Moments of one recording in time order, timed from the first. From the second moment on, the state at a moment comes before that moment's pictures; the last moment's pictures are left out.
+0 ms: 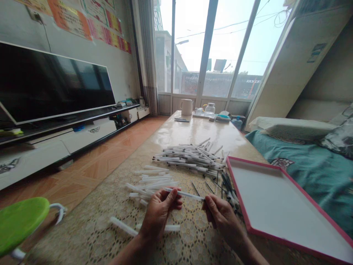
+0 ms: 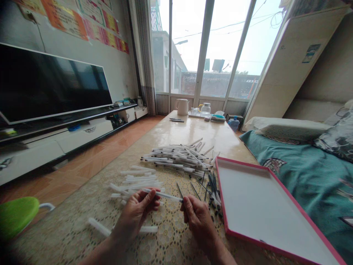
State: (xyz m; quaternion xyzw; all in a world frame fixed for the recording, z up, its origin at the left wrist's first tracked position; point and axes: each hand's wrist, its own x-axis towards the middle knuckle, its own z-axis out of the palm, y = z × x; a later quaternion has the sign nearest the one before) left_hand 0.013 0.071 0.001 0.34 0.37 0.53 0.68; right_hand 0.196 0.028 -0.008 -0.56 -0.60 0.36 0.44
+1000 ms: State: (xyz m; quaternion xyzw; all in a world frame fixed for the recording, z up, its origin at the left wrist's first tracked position) left_hand 0.014 0.071 0.005 0.34 0.39 0.54 0.66; right_hand 0.196 0.026 -0.013 -0.56 -0.63 0.31 0.44
